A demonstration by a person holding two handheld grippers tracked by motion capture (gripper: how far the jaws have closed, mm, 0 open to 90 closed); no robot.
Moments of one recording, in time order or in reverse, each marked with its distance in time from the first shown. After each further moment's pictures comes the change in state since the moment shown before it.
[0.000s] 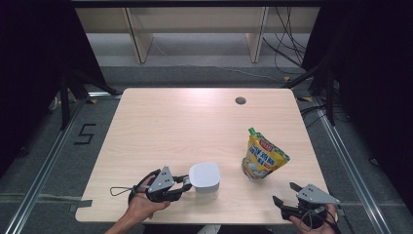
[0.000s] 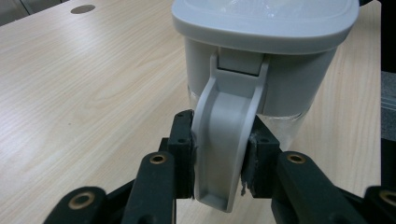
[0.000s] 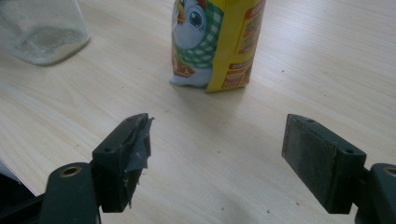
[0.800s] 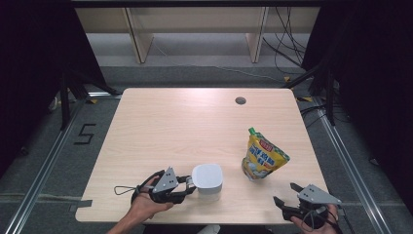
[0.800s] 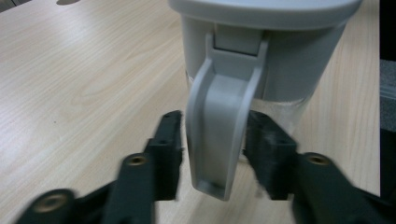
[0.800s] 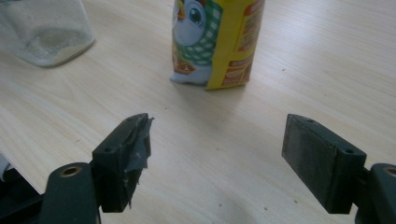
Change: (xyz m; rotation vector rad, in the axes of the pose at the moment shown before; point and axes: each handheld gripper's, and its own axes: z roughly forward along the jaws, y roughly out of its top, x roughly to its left) left arm -0.003 -0.001 0.006 0.041 -0.014 0.016; right arm -0.003 -0.001 0.000 -0.002 0.014 -0.018
